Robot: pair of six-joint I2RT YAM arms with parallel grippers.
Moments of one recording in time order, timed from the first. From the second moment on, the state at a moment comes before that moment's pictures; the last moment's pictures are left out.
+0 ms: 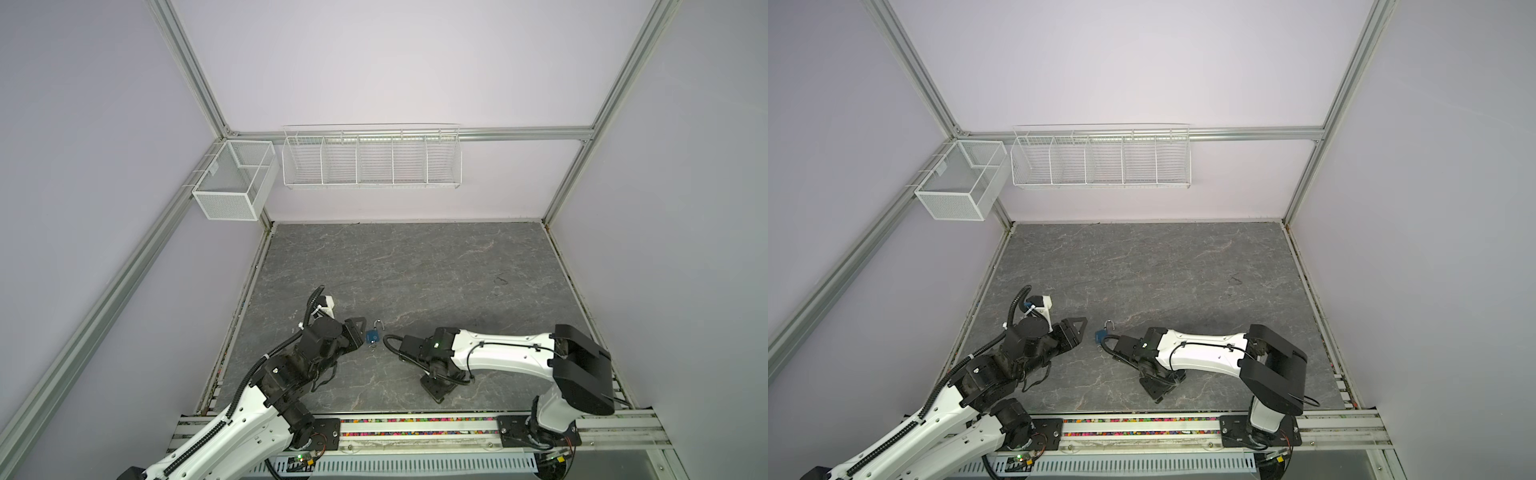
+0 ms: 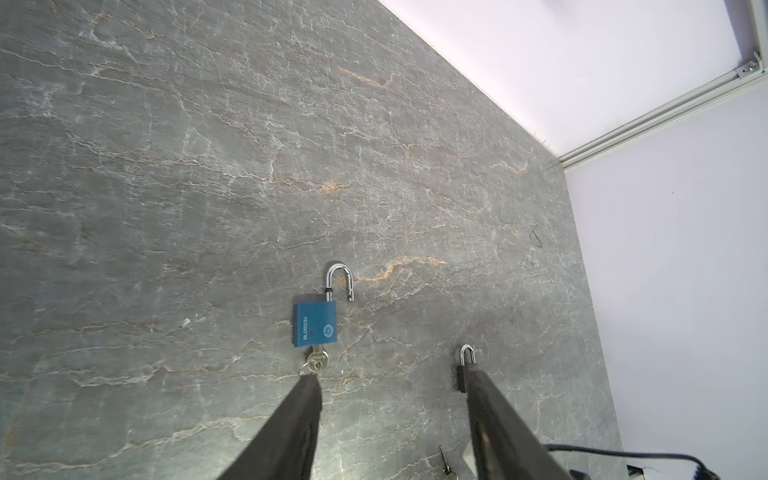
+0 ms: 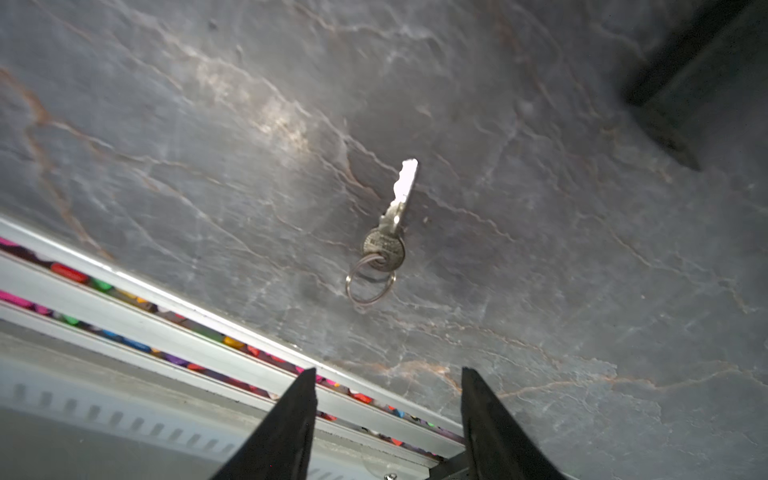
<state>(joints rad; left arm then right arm) -0.79 0.64 0.58 -0.51 -0.22 -0.95 1.22 1.70 1.09 -1.07 0.00 0.48</state>
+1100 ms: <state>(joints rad) -0.79 0.60 0.55 -0.53 -0.26 -0.98 1.24 1.83 1.16 -1.04 0.07 0.33</state>
